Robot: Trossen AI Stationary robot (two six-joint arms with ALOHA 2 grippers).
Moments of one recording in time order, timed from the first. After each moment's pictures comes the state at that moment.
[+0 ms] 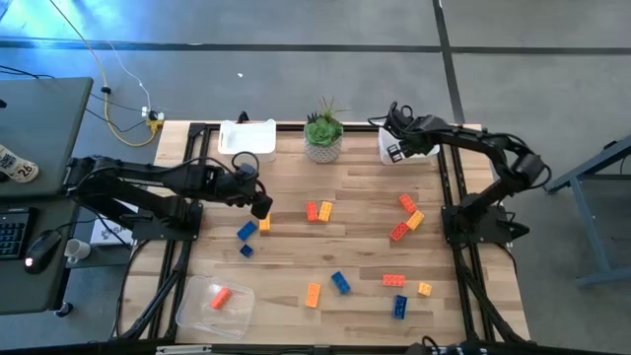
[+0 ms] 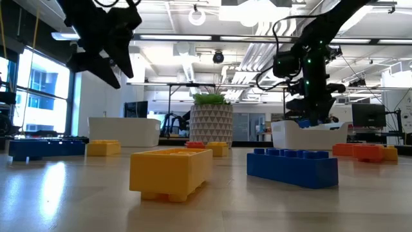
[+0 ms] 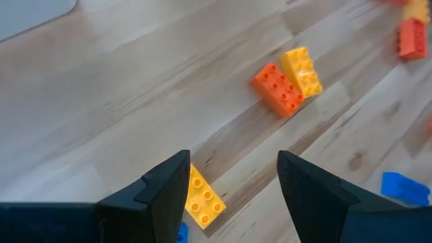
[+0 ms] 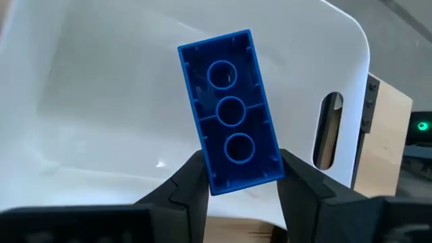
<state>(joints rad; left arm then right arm) 0.12 1.12 0.81 -0.70 -0.24 -0.95 -0.77 1.53 0.97 -0.84 0.49 0.38</state>
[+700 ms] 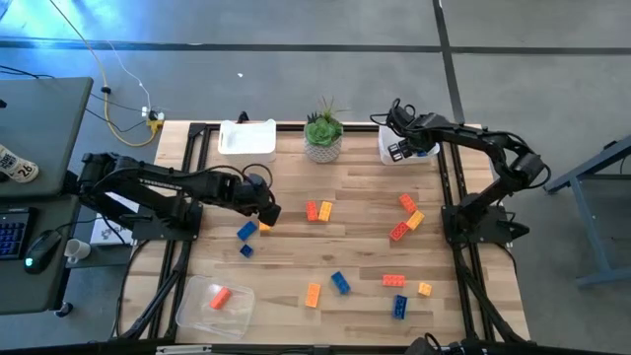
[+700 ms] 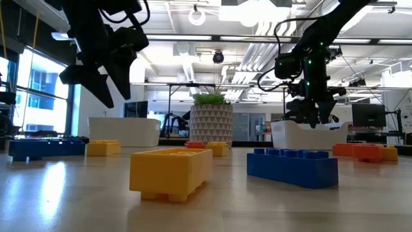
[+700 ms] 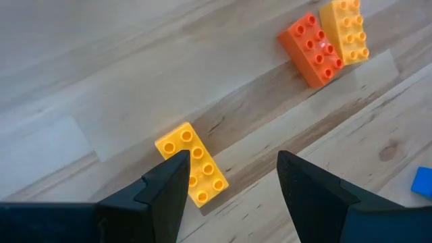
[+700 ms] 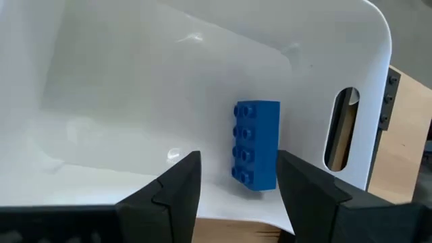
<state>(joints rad) 0.09 1.27 0.81 -0.70 -0.18 -1.10 -0.81 1.53 0.97 -0.83 0.43 0.36</state>
